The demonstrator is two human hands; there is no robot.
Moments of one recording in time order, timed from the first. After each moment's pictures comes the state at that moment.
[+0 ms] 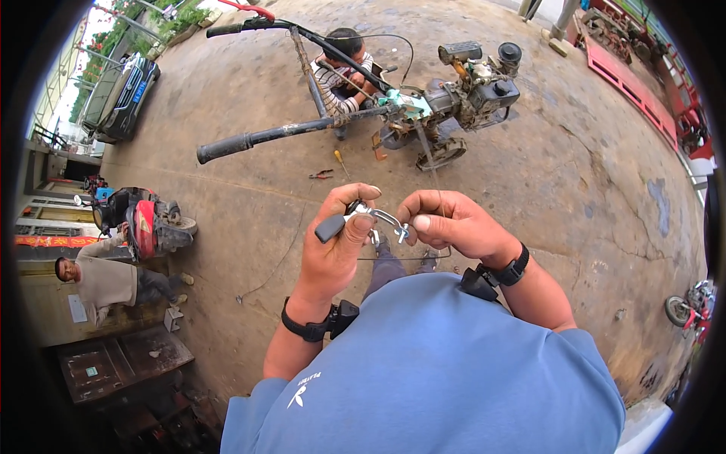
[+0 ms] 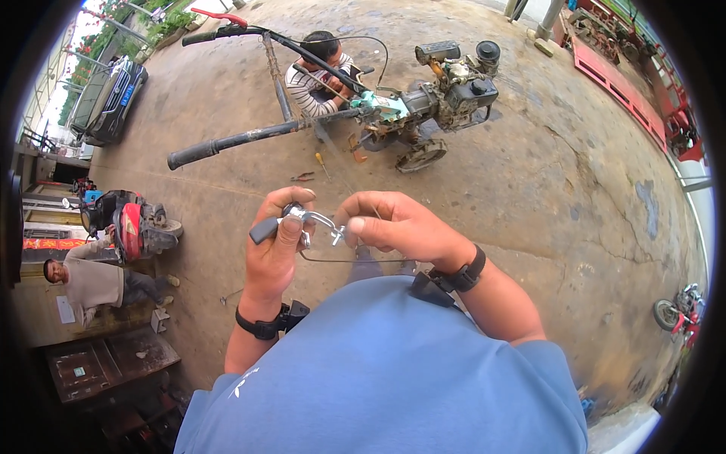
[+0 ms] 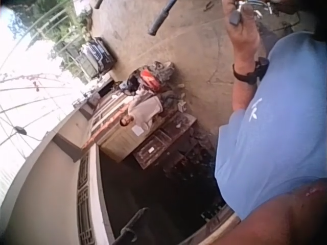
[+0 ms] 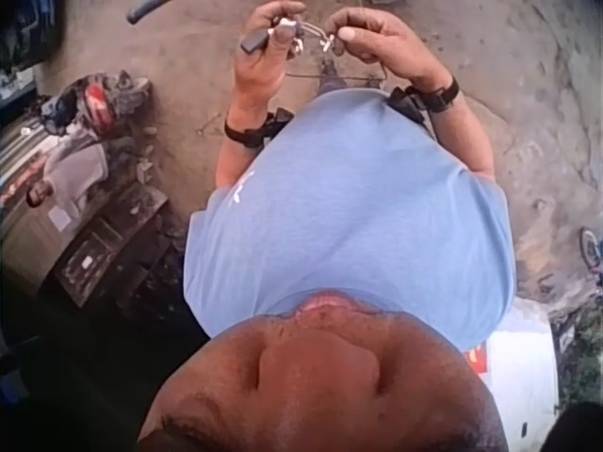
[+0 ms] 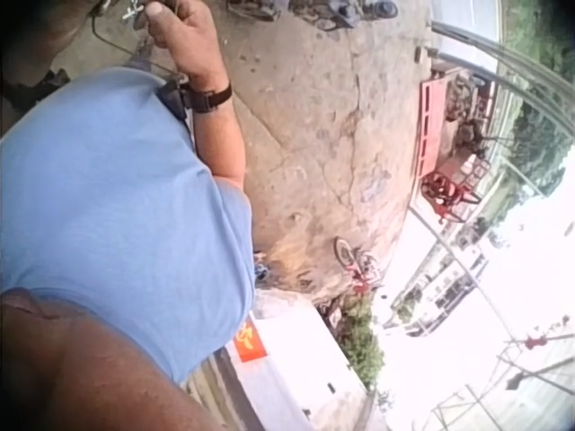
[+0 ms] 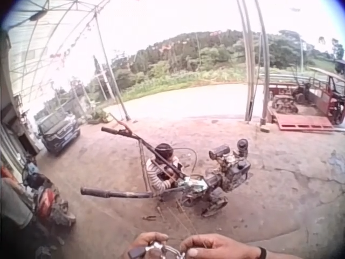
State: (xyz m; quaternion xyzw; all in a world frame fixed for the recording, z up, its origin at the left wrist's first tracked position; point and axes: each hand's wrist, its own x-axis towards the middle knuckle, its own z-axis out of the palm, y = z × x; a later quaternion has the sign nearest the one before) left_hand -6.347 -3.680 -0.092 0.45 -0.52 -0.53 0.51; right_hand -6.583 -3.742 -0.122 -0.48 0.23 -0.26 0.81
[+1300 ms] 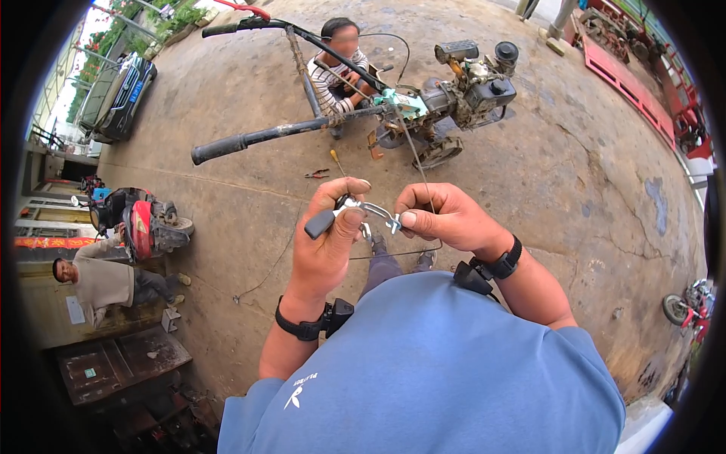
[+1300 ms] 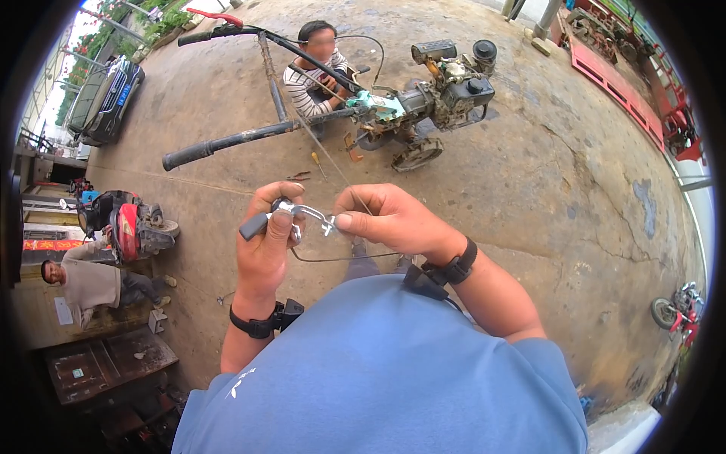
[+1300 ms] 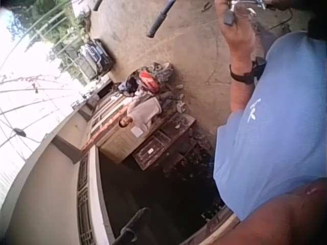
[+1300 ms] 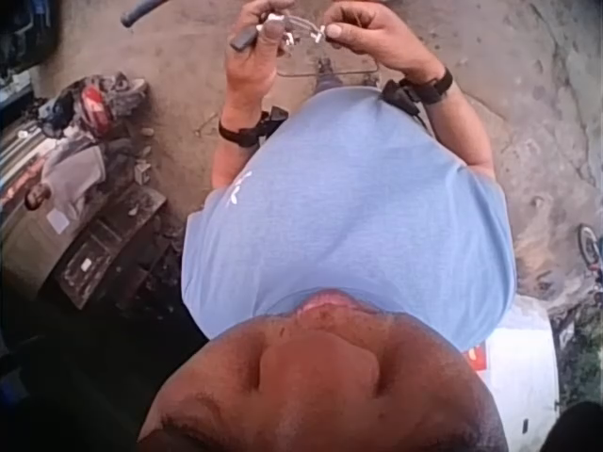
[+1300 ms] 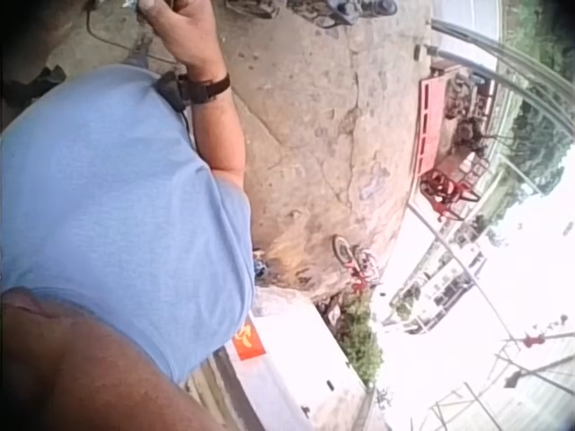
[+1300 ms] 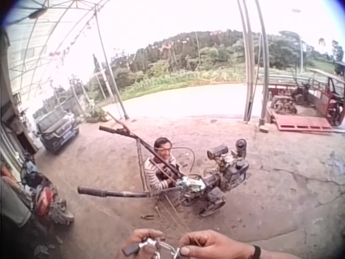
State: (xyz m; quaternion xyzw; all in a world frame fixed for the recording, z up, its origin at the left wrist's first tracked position) left_hand -6.347 -3.685 -0.092 0.46 -0.53 -0.50 0.51; right_hand -6.579 -3.751 -0.135 -0.52 0.21 -0.26 0.79
